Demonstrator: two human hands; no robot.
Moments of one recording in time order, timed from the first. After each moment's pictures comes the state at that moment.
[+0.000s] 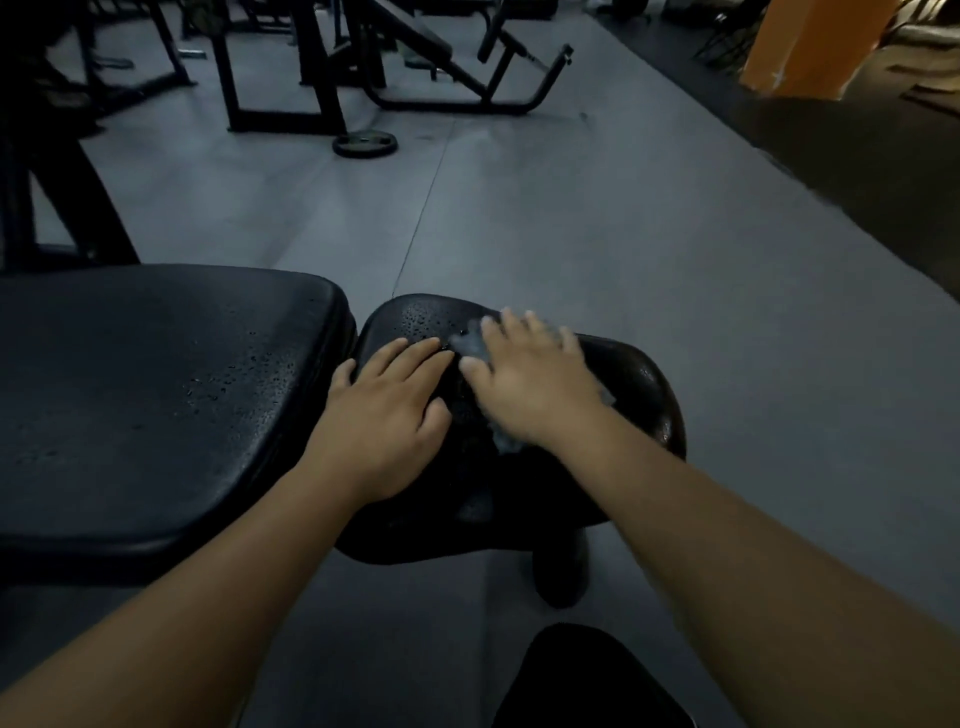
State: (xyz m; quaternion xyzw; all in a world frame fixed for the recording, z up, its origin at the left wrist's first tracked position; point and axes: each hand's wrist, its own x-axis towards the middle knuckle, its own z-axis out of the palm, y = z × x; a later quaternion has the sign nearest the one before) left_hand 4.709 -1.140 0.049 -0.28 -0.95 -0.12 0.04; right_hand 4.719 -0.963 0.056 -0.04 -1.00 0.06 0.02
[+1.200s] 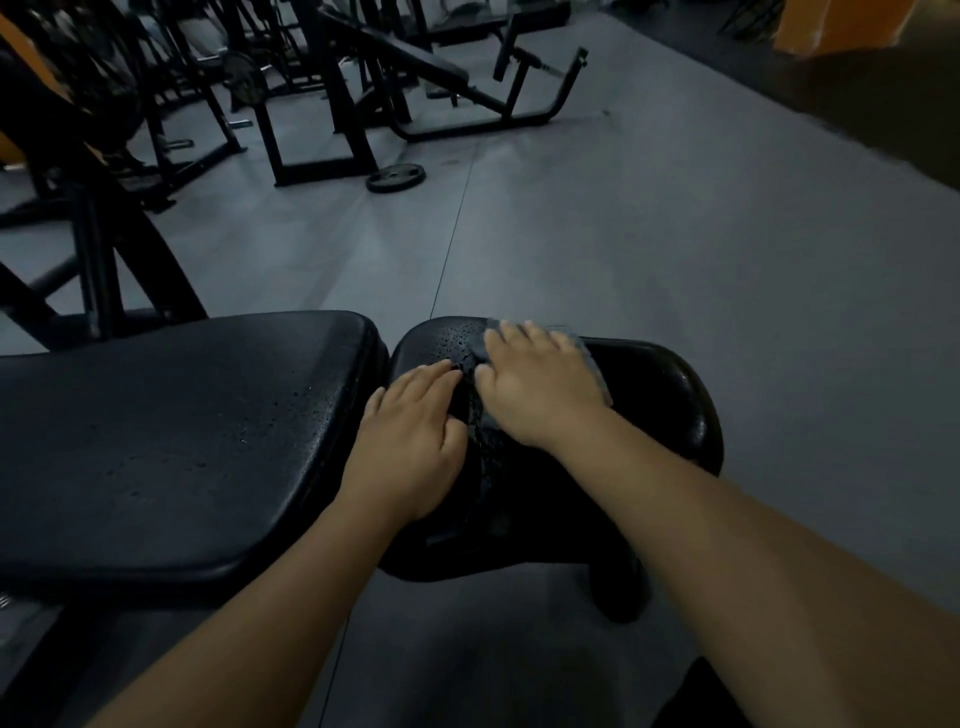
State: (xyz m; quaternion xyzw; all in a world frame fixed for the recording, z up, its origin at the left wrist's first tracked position) left_hand 4.710 -1.138 0.045 -0.26 -0.95 -0.14 0.08; right_hand 4.707 -0.970 0.055 -0.01 -0.99 0.08 0.06
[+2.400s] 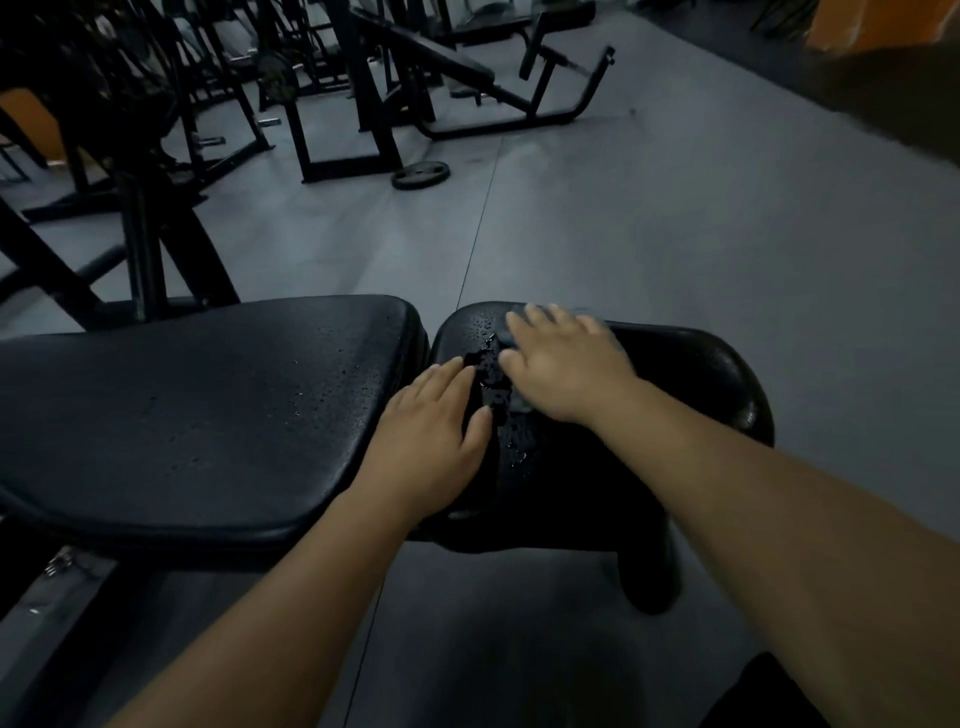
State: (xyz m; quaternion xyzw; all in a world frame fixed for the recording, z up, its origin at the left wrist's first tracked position) left_hand 4.721 -1.172 0.043 -0.26 -0.96 -0.13 0.06; right_hand 4.697 -0.980 0.054 0.01 -1.00 0.07 0.03
